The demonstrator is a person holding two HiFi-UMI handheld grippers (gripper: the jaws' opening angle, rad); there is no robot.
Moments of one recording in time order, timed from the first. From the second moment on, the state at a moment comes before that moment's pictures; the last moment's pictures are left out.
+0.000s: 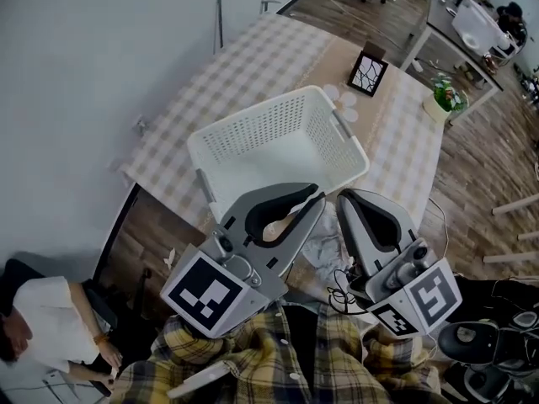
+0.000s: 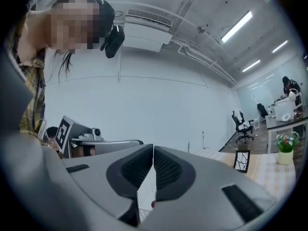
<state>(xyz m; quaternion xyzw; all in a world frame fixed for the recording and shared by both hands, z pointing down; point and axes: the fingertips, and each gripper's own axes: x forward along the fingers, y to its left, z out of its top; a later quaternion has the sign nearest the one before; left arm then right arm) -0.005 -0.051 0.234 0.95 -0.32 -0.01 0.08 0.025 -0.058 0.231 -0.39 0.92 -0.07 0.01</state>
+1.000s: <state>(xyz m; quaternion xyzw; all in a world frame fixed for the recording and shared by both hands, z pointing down) -0.029 -0.070 0.237 0.94 -0.33 0.00 0.08 0.004 -0.079 0.235 -0.39 0.92 -0.08 -0.01</state>
